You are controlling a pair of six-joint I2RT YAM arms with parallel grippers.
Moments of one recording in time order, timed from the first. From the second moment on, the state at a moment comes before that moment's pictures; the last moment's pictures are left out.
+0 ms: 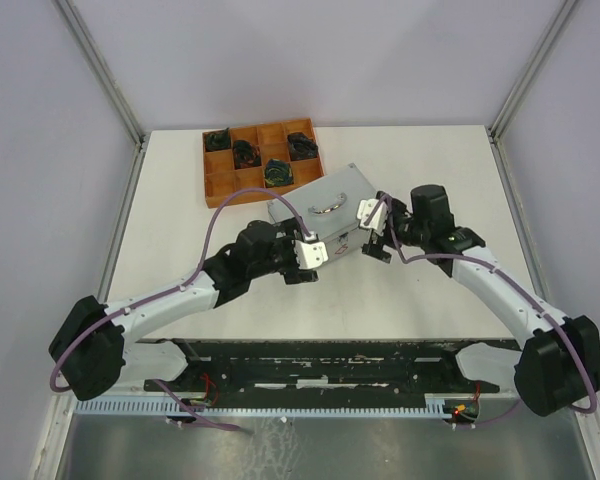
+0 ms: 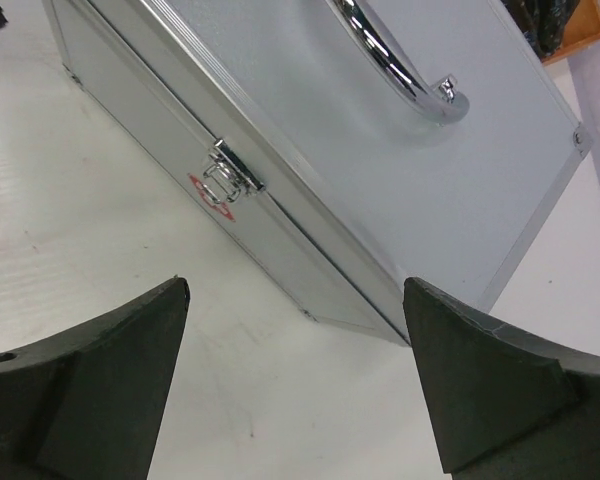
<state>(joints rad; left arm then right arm) -0.81 1.23 0.71 0.10 0.16 0.68 0.37 1.18 0.84 -0.29 -0.54 -0.82</state>
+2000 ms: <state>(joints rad) -0.52 1.11 0.75 0.09 0.30 0.40 0.47 1.05 0.86 -0.27 -0.14 -0.64</state>
